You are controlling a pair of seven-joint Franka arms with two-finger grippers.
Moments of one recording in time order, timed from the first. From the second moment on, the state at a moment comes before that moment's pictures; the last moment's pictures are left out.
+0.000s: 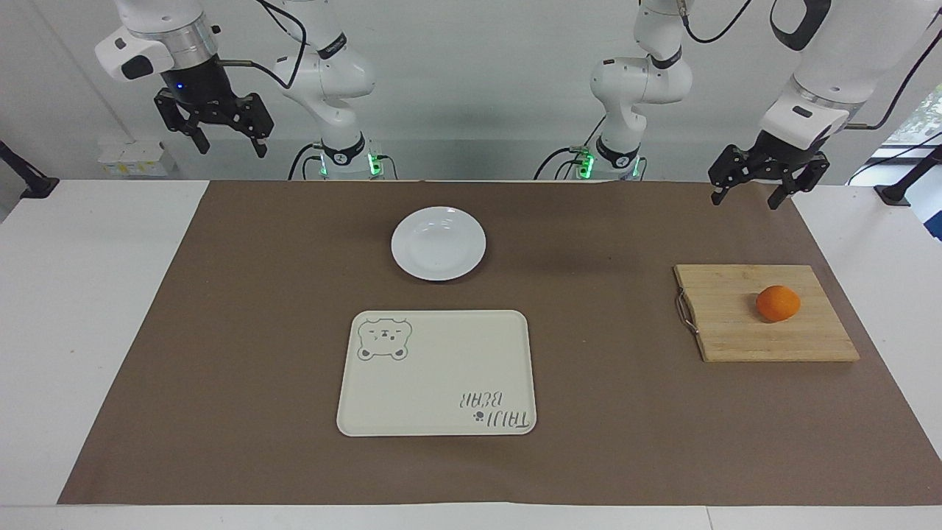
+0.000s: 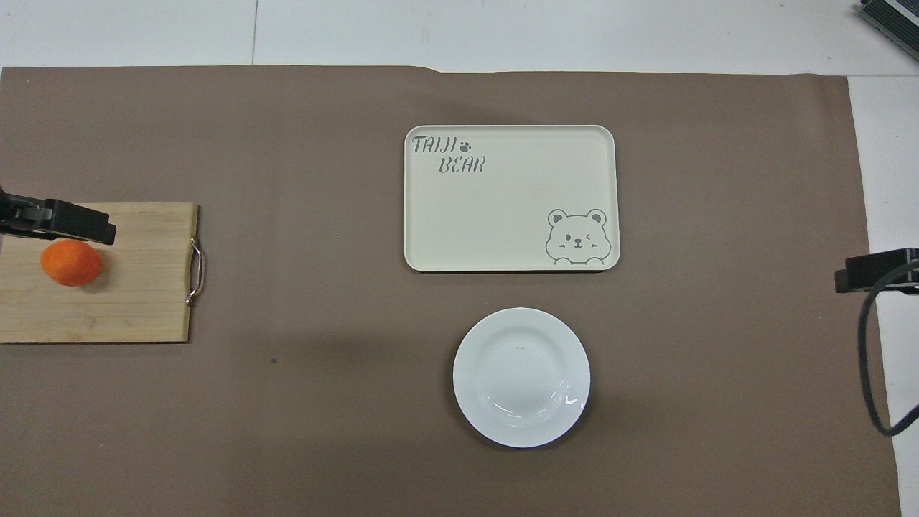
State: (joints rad) left arm -0.12 -0.01 0.06 -1.56 -0.03 1.57 0.08; right arm 0.05 -0.13 -0.06 -1.58 -0.03 1.44 0.07
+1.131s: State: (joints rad) left arm -0.07 -0.01 0.07 -1.58 -0.03 1.62 0.15; right arm 0.03 -0.13 -0.06 -1.58 -0.03 1.44 0.07
